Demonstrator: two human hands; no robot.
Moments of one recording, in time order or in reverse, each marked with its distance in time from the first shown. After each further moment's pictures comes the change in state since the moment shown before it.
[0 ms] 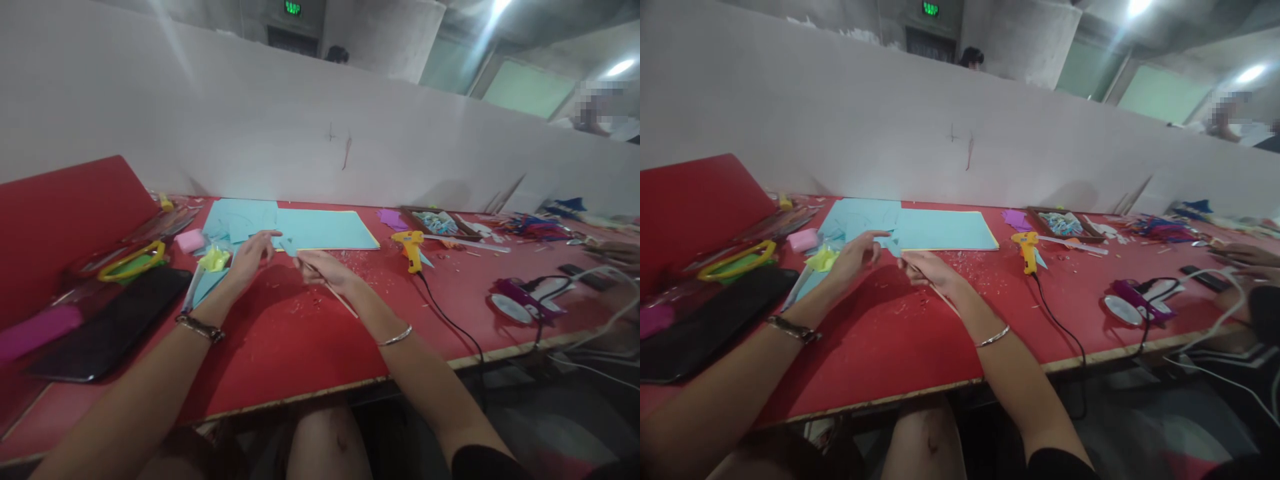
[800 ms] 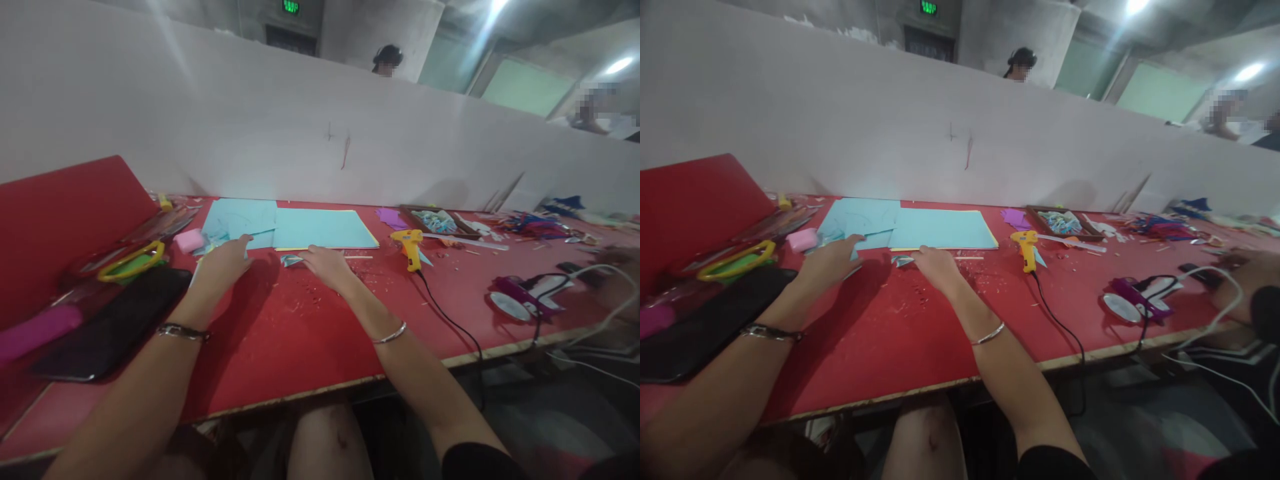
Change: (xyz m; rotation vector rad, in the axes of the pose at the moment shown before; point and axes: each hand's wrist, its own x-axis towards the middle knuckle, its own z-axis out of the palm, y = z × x) left_hand -0.003 0.003 -0.037 1.404 -0.132 -0.158; right_hand 0.004 0.008 -0.014 -1.736 0.202 -0.042
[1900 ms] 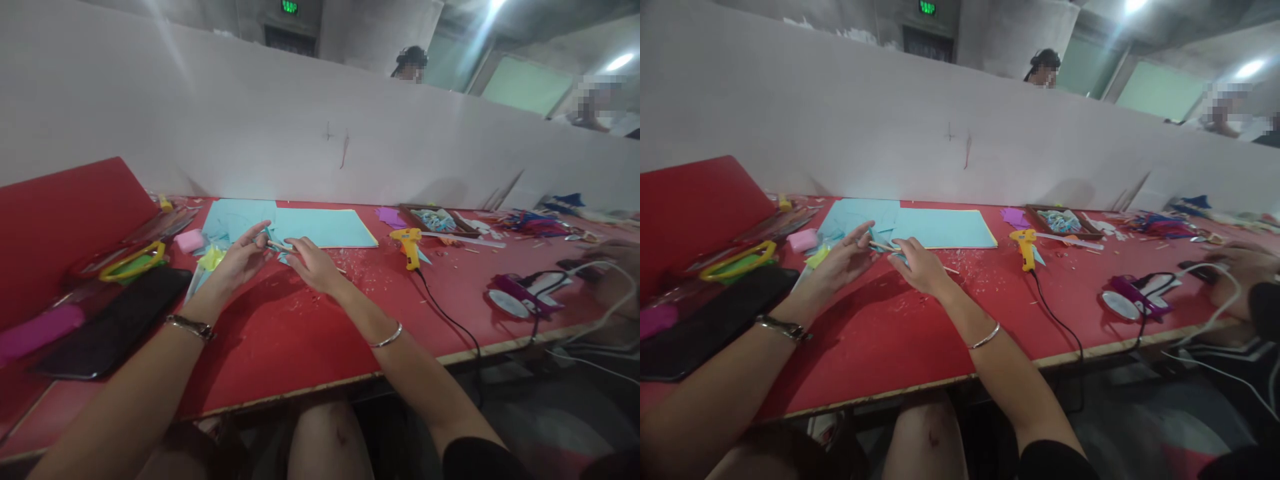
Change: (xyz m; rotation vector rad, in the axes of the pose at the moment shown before) left_hand 0.001 0.031 -0.002 -2.133 -0.101 0.009; right_hand -0.001 -0.019 -0.004 0.663 0.372 -0.131
